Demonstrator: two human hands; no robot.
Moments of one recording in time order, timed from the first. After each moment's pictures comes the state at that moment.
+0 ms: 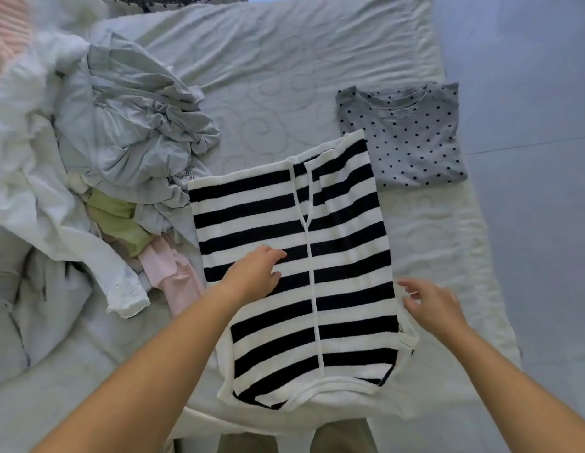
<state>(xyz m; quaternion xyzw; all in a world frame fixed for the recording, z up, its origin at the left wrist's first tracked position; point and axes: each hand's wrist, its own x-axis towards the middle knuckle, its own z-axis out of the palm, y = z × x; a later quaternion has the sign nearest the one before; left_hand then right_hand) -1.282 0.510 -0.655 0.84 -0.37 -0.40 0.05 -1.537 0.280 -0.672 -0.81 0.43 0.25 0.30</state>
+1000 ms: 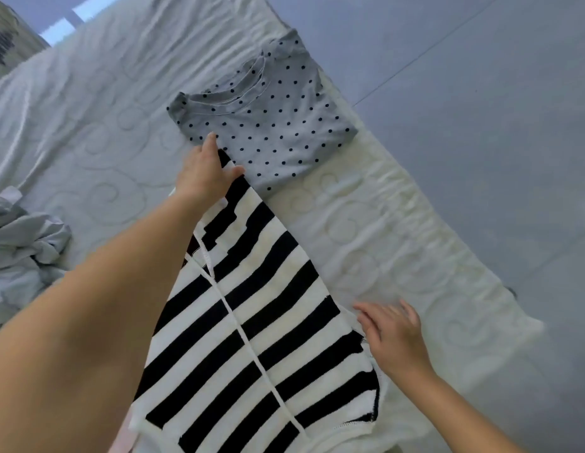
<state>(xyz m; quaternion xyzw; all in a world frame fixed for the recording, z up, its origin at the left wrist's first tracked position) -1.210 0.227 -0.709 0.88 -0.40 -0.25 0.04 -1.591 0.331 -0.744 -0.81 0.51 -0.06 0.30</state>
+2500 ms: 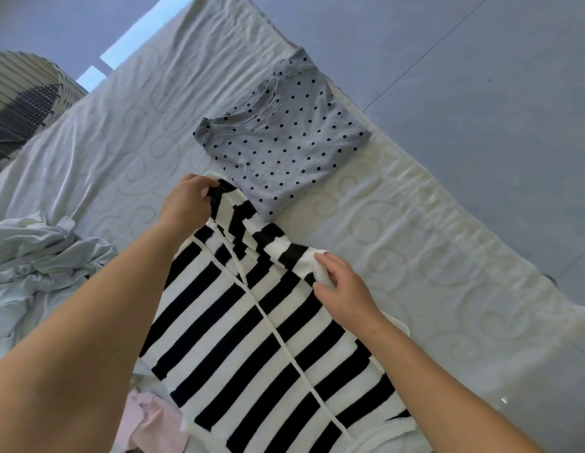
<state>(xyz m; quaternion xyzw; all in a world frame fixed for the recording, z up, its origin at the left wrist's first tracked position) -1.163 0.277 -0.681 0.88 -0.43 -0.21 0.02 -1.465 0.311 -0.709 -0.60 0.51 -0.04 0.62</state>
